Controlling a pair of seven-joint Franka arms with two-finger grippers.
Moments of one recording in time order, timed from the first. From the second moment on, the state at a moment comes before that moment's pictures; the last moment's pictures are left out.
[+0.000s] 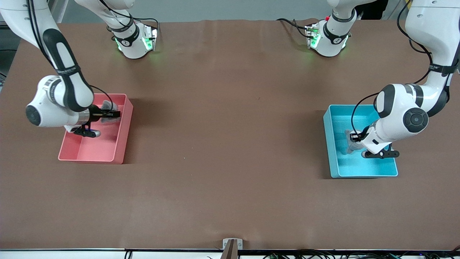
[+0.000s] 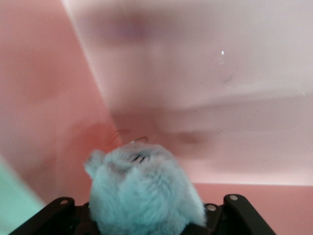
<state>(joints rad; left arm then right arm) 0.25 0.40 -0.24 -2.04 0.18 2.28 -0.12 -0.10 0.31 -0.07 -2.17 0.25 1.97 -0.15</state>
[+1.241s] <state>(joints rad) 0.26 0.24 -0.33 -2.02 0.18 2.14 -0.12 0.31 0.30 -0.04 -1.77 0.29 1.81 0.68</state>
